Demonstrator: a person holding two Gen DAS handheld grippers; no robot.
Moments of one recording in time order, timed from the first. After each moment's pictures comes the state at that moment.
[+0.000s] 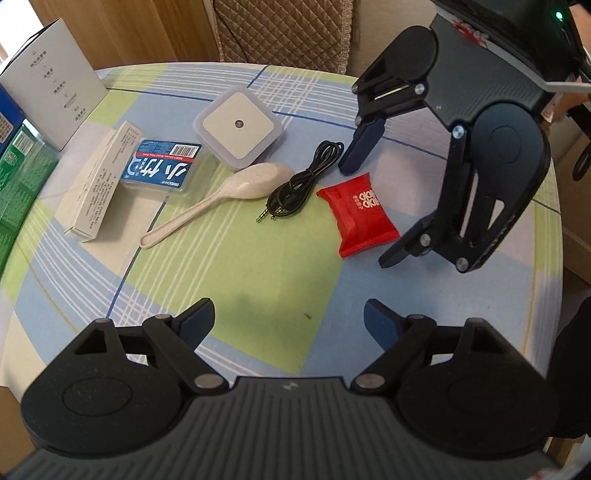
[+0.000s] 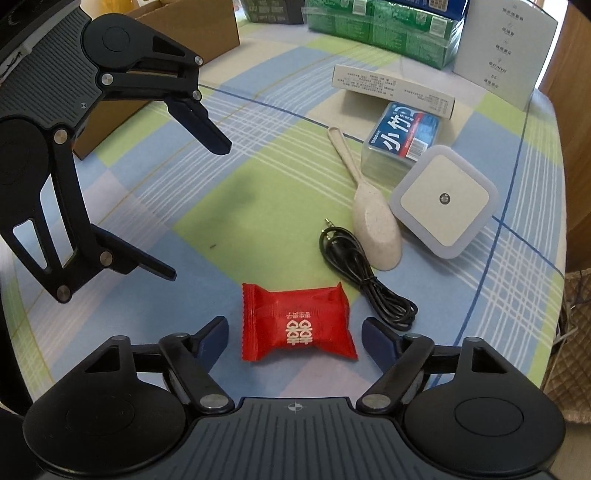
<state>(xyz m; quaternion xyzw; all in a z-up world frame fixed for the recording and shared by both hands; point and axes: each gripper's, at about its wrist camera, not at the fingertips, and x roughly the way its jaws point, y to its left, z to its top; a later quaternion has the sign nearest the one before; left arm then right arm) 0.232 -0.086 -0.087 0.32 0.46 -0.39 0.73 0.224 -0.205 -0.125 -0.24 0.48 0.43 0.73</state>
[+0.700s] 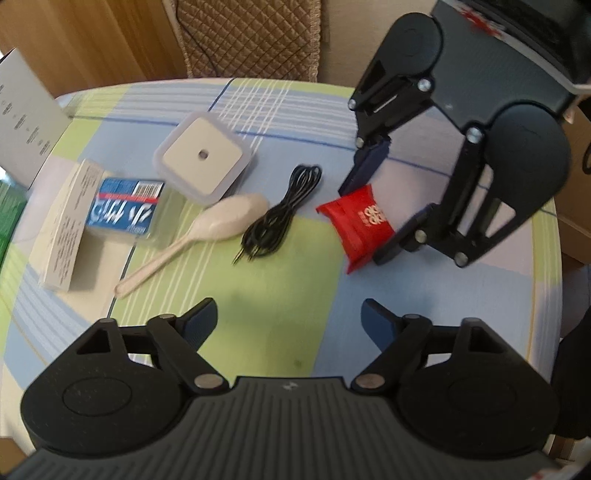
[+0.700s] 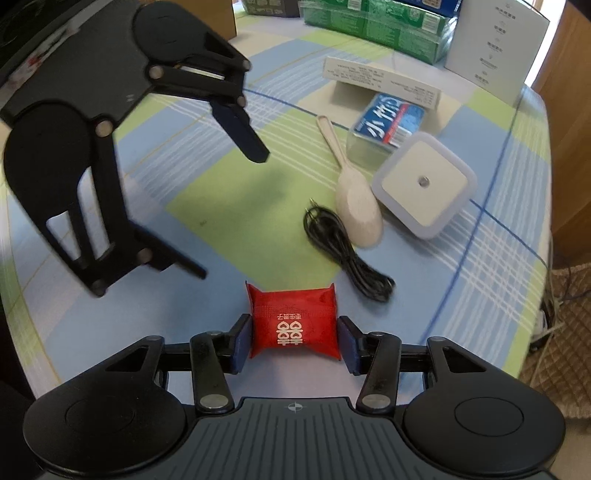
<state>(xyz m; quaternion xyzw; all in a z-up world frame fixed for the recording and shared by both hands) 0.245 -0.124 -0.101 0.34 0.45 -0.43 0.71 0.218 -0.225 -0.118 -0.26 0.48 0.42 0.73</state>
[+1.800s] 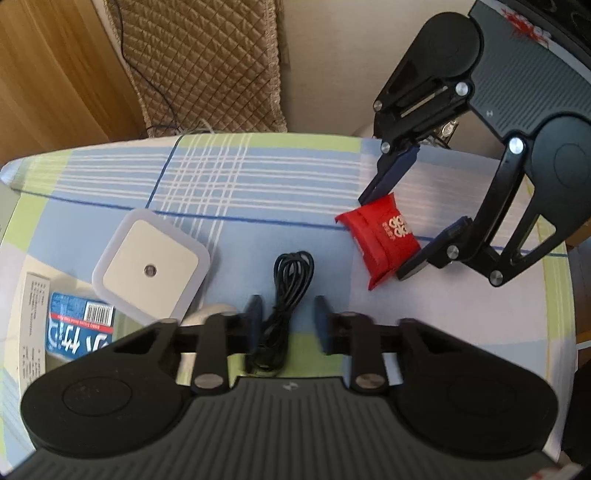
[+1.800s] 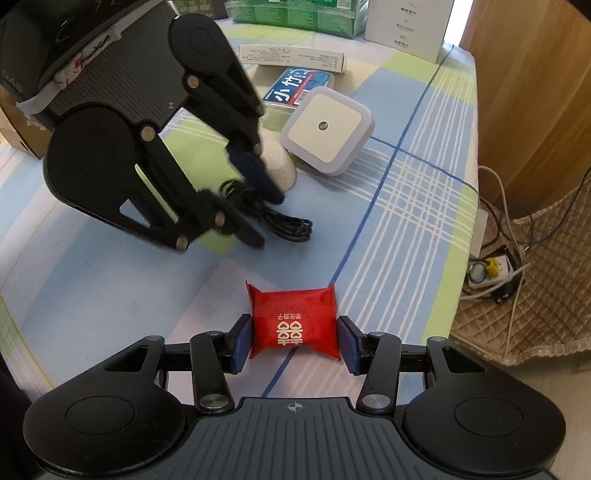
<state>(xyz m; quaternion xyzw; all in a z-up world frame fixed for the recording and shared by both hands) 0.265 -0.205 -0.128 0.36 0.41 -0.47 0.69 0.227 -0.278 -0.113 -0.22 0.50 0.35 0.76</state>
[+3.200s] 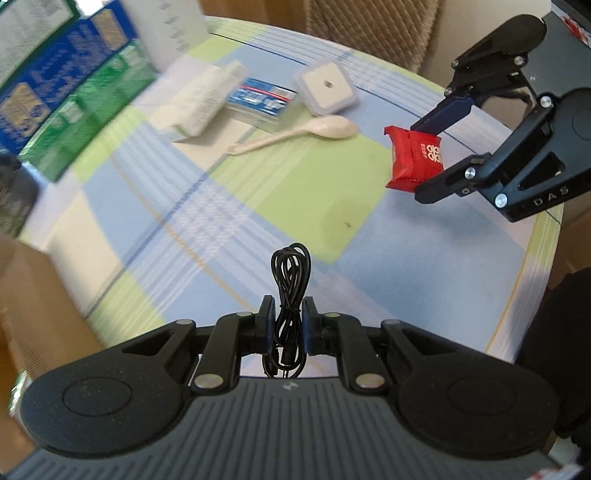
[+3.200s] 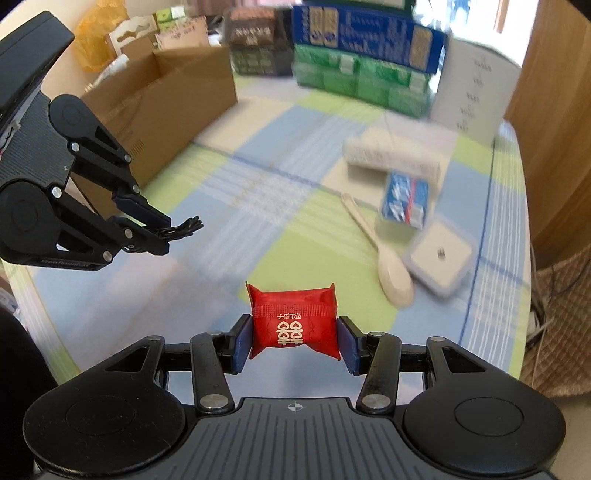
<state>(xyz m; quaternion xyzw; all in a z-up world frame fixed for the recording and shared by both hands) 0.168 -0.029 -0.057 0.25 0.51 -0.25 0.79 0.173 -0.170 -0.043 -0.20 0.45 0.39 0.78</state>
